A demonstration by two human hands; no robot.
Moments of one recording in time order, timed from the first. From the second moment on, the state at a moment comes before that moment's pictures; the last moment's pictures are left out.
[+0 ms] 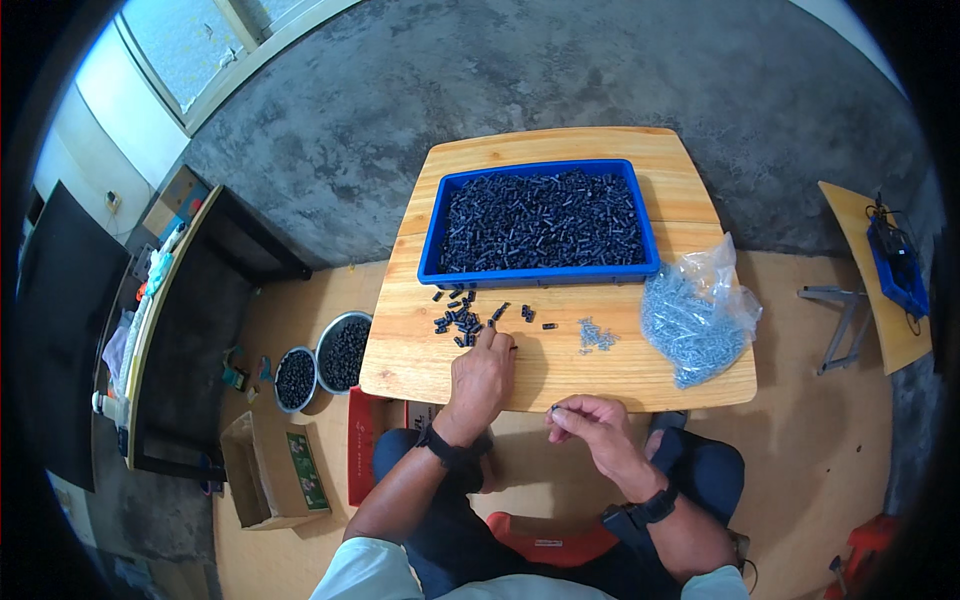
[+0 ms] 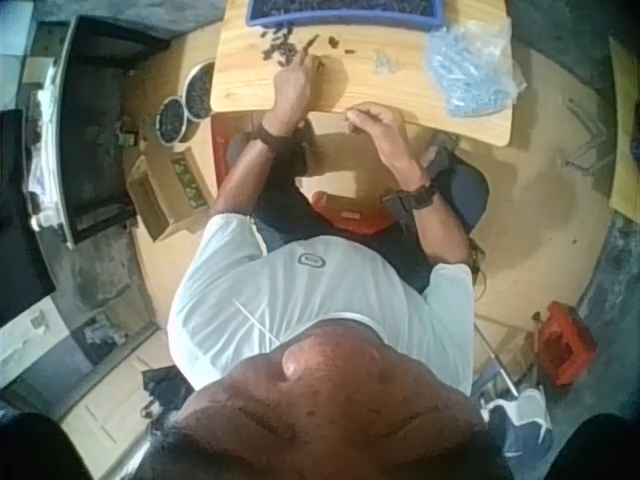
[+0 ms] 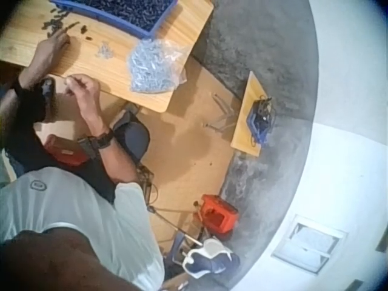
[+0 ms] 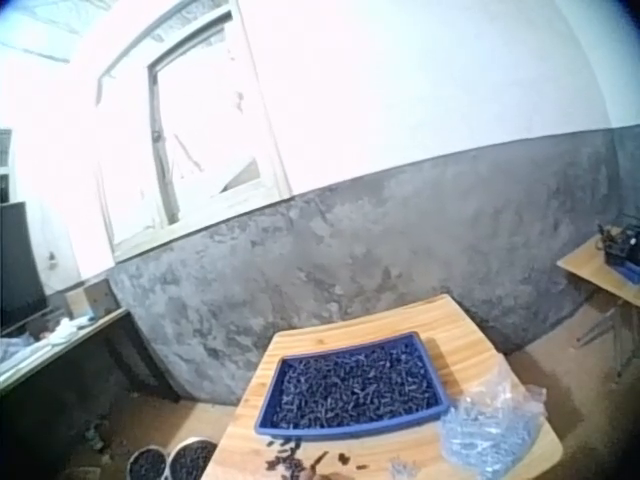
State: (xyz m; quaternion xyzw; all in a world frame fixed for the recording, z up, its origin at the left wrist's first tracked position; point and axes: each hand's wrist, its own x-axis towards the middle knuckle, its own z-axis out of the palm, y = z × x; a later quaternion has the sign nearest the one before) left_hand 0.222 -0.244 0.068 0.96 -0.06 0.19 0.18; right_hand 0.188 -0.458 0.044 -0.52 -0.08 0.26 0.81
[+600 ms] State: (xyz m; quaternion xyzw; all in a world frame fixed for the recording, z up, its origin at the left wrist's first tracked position) left_hand 0.146 -0.266 0.093 0.88 -0.16 0.08 0.44; right_hand 0.173 -0.457 0.027 -0.58 -0.15 0.22 0.77
